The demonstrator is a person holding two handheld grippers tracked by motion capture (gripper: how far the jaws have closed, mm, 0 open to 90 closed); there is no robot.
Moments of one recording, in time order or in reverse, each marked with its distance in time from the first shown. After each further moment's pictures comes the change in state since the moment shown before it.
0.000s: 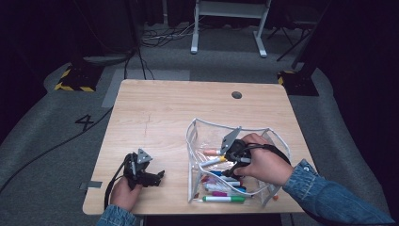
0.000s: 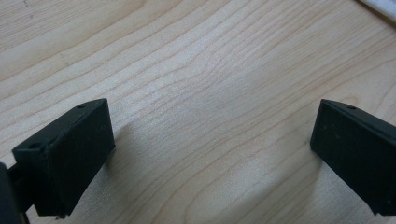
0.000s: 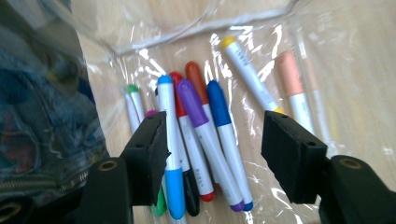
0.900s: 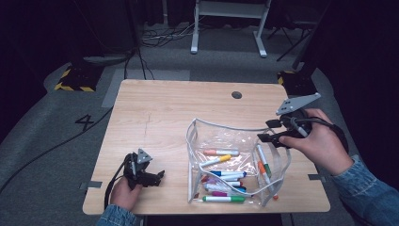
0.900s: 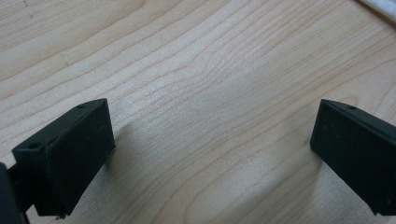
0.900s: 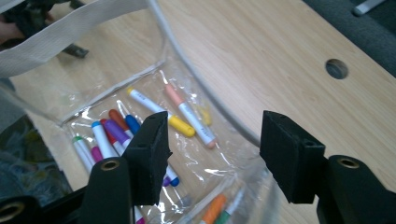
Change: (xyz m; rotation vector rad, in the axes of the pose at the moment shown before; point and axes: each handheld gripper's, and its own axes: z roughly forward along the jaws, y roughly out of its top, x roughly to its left) left arm 0.000 0.000 0.000 0.003 0.000 0.002; right arm -0.042 -0.062 -0.122 -0.277 -0.247 0.325
